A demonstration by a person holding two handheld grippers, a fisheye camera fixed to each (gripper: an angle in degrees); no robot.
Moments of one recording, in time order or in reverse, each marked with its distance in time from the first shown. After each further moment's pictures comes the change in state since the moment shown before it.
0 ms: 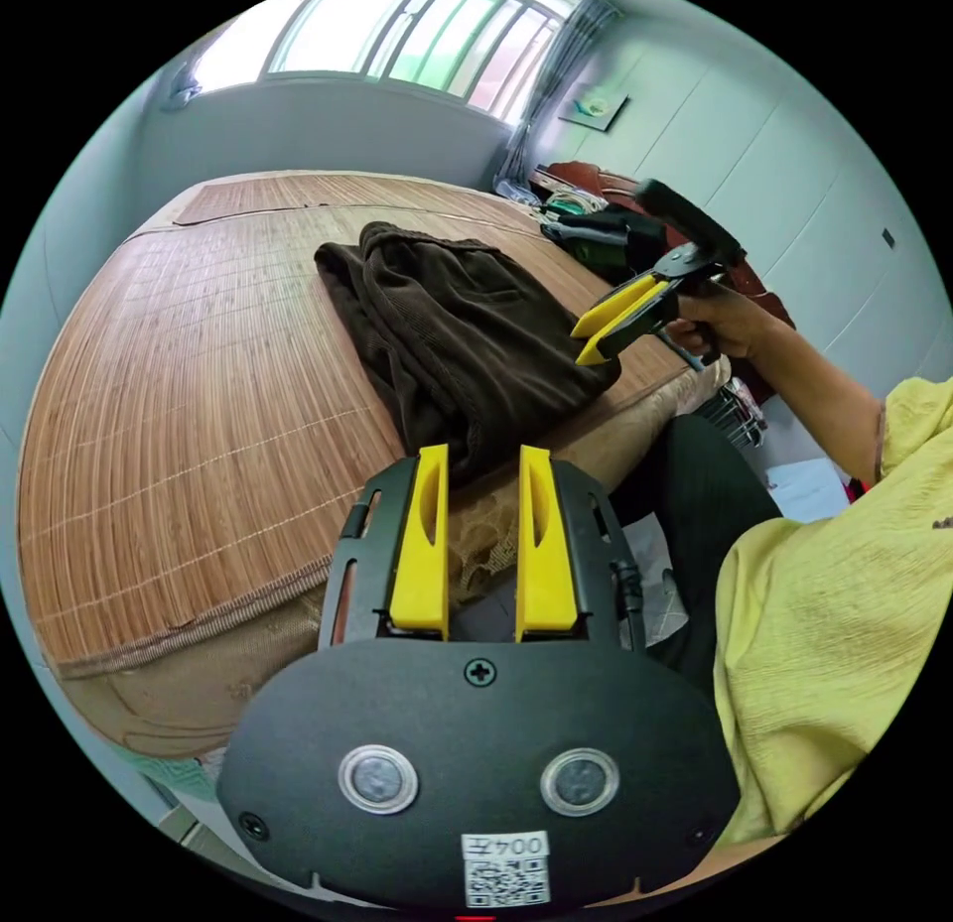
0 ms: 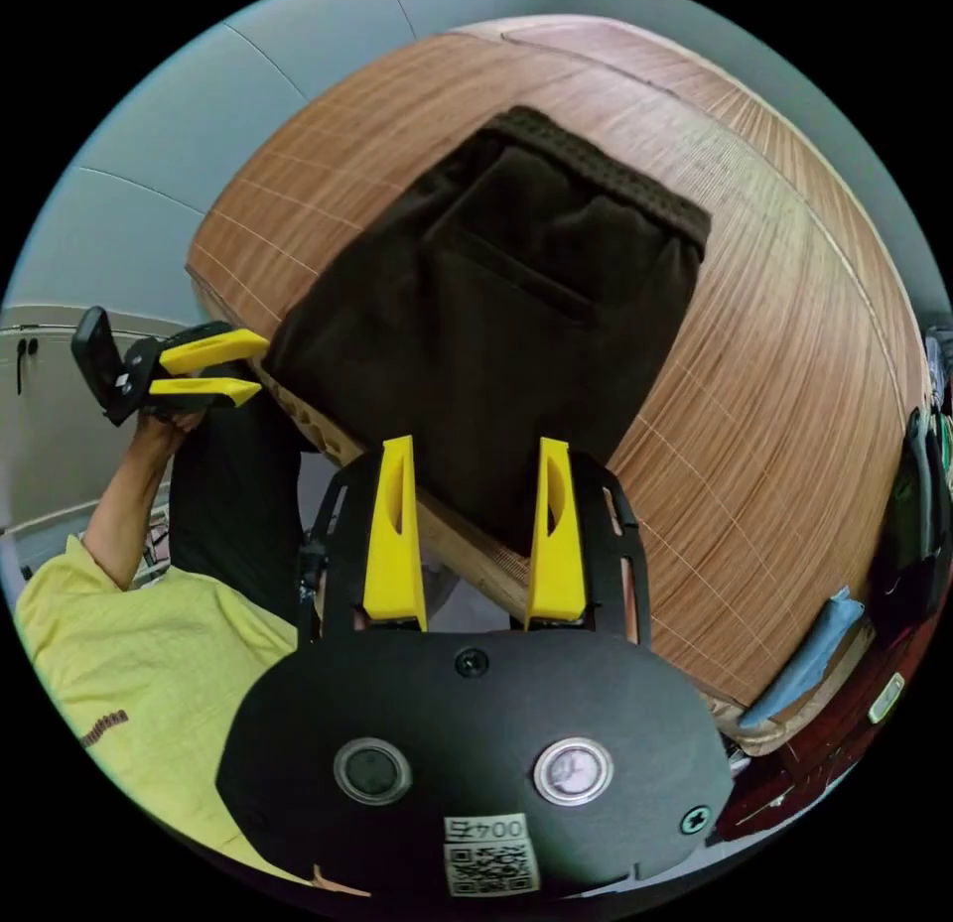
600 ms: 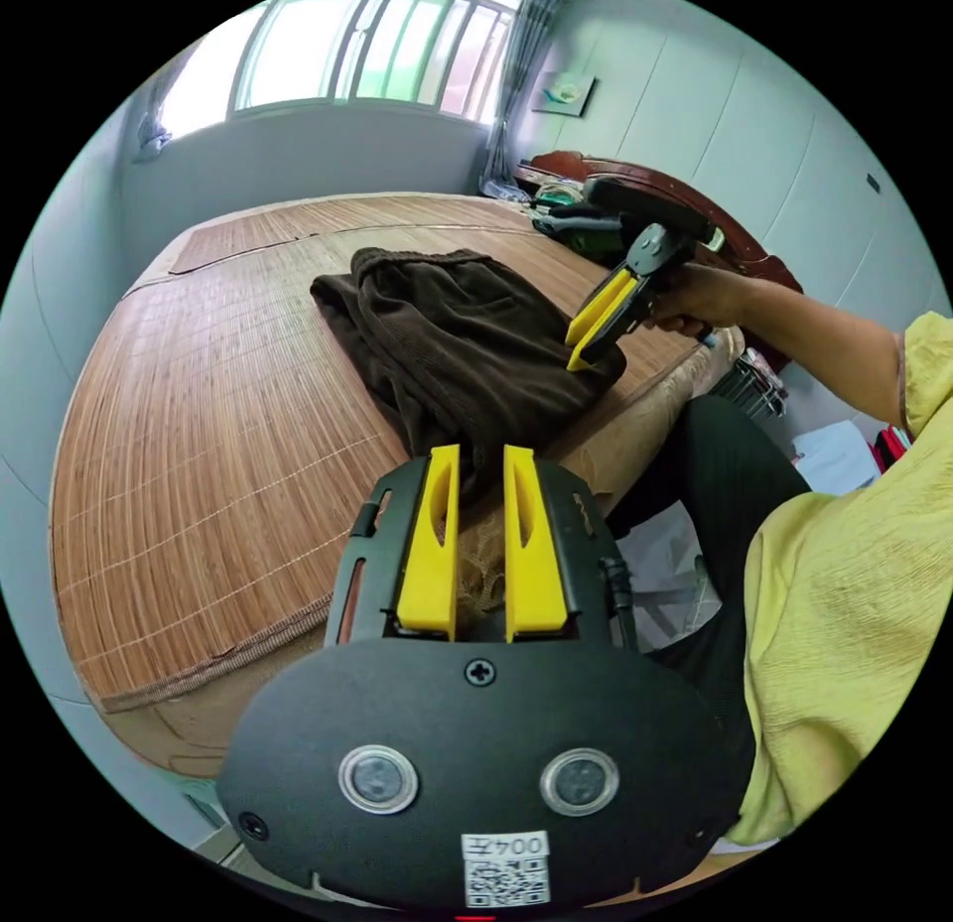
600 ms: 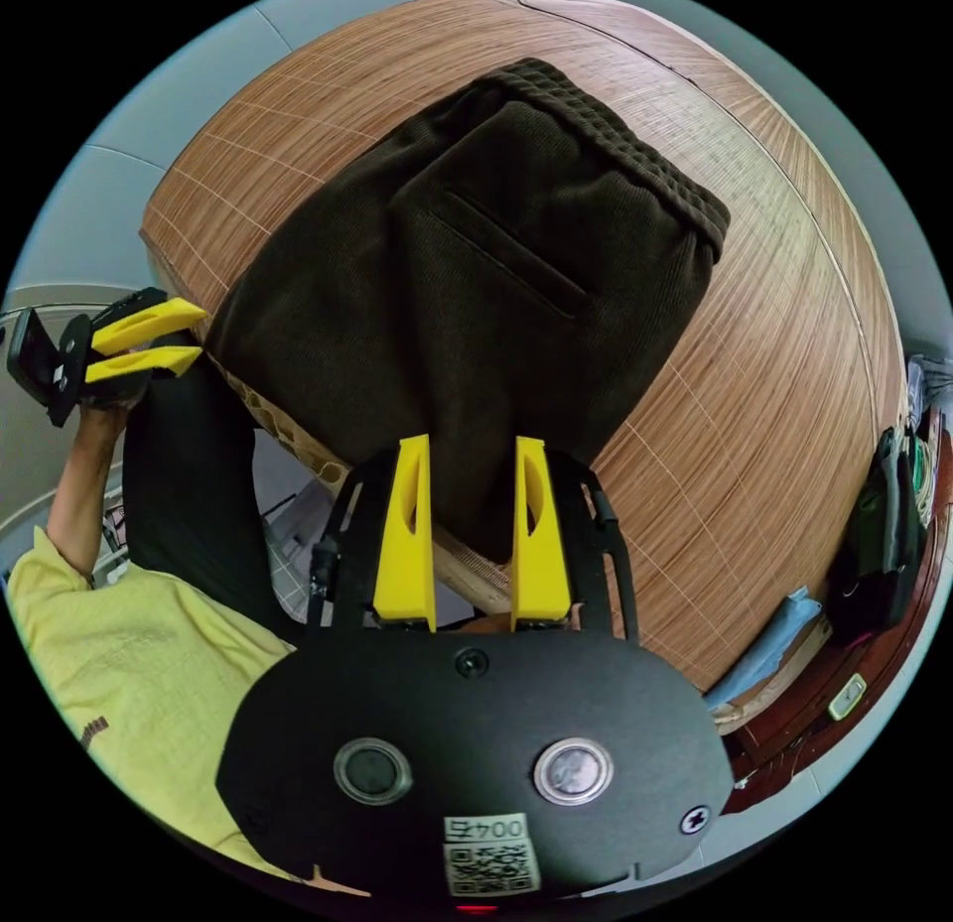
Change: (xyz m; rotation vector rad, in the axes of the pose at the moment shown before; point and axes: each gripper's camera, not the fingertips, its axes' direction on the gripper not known) left arm 0.005 -0.010 0.007 0.008 -0.086 0.106; right arm -0.012 -0.070 0.046 -0.101 0.134 -0.027
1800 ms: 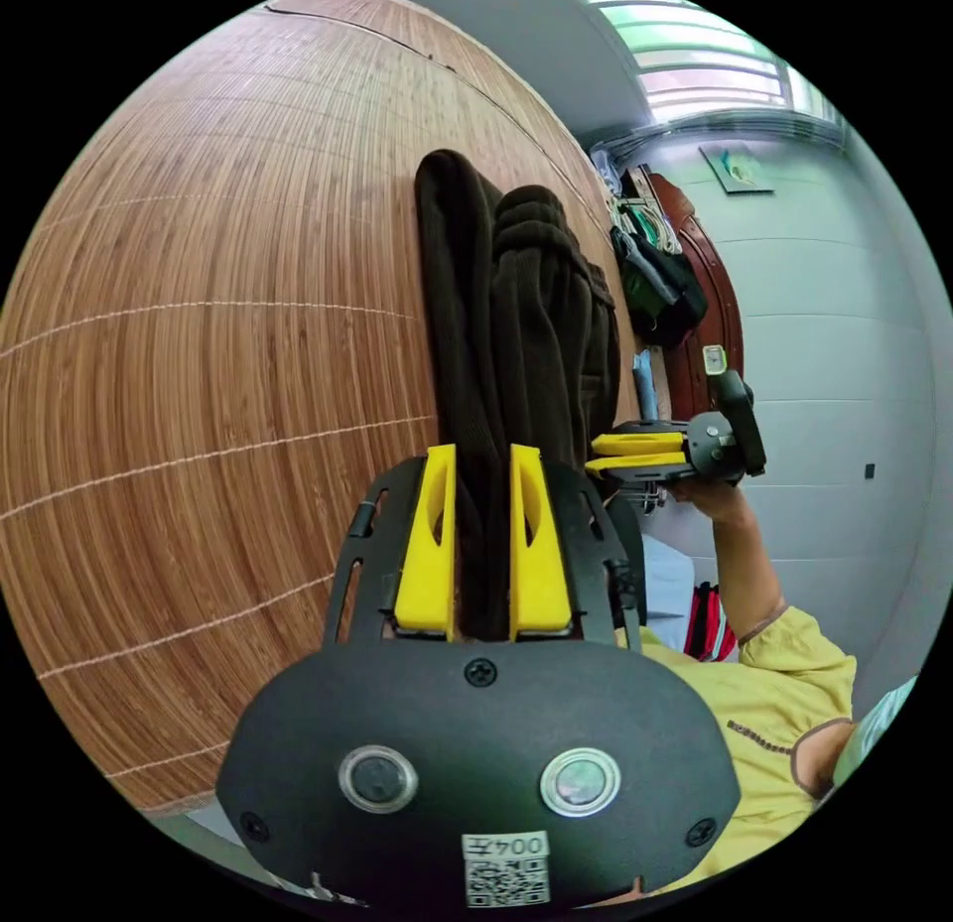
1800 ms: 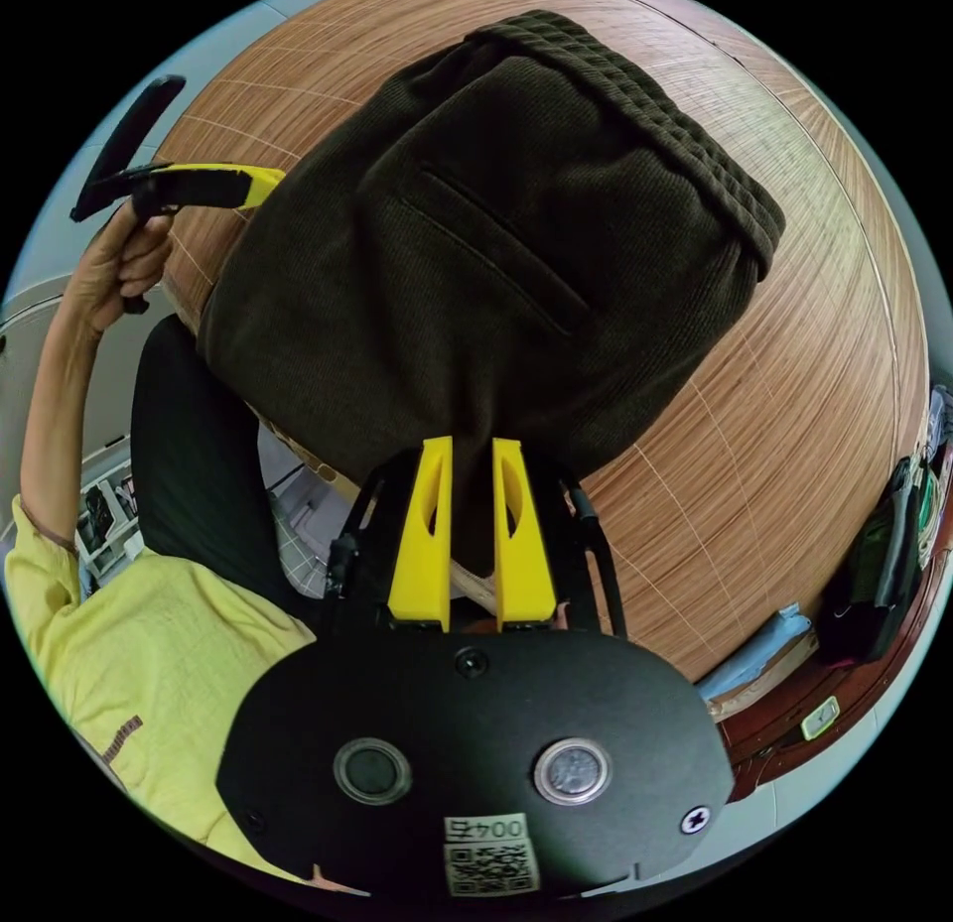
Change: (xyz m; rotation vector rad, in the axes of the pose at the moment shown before) left arm -0.253 -0.113 0.116 -0.281 0.449 -0.554; right arm 0.011 -0.087 0.048 -0.151 -0.049 -0.049
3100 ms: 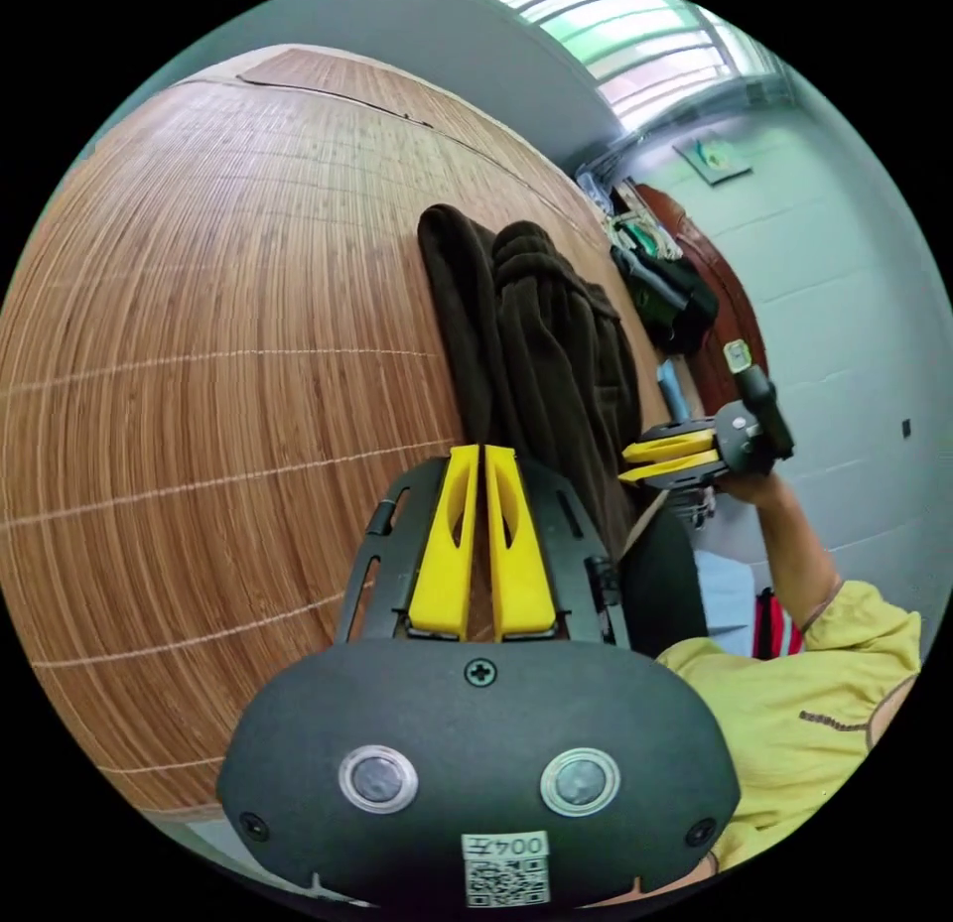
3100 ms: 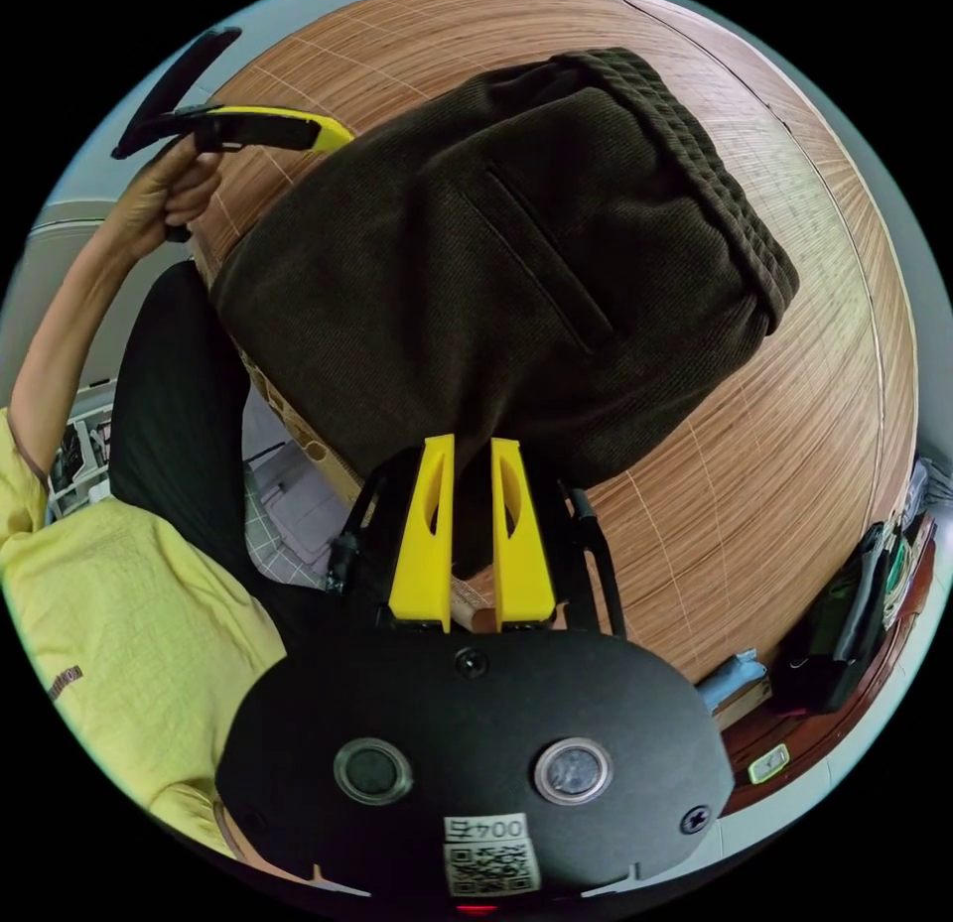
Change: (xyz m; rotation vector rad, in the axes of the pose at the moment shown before) left arm 0.000 0.023 -0.017 0.149 -0.133 0.112; right arm -0.020 0.007 0.008 0.046 0.078 -0.155
